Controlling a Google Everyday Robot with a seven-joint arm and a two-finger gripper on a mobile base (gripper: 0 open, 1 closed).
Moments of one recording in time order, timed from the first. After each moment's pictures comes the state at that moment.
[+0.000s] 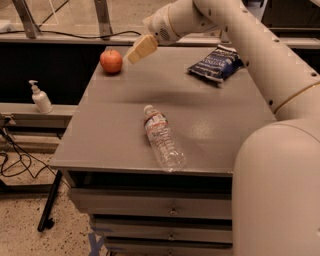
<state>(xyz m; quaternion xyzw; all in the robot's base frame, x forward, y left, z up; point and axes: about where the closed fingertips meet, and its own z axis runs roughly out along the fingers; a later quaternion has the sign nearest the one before) 0.764 0.061 0.959 -0.55 0.66 0.20 0.47</state>
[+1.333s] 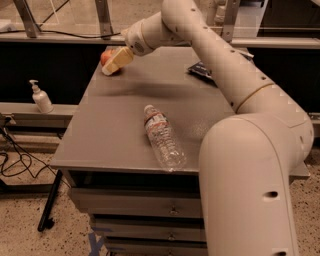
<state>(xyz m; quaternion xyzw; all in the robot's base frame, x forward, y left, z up) 0.796 0.132 0.911 -0.56 0.65 0.22 0.46</state>
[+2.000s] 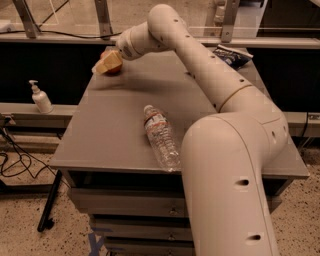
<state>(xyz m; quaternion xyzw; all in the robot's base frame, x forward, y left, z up) 0.826 0.169 0.886 -0.52 0.68 0.24 0.47</state>
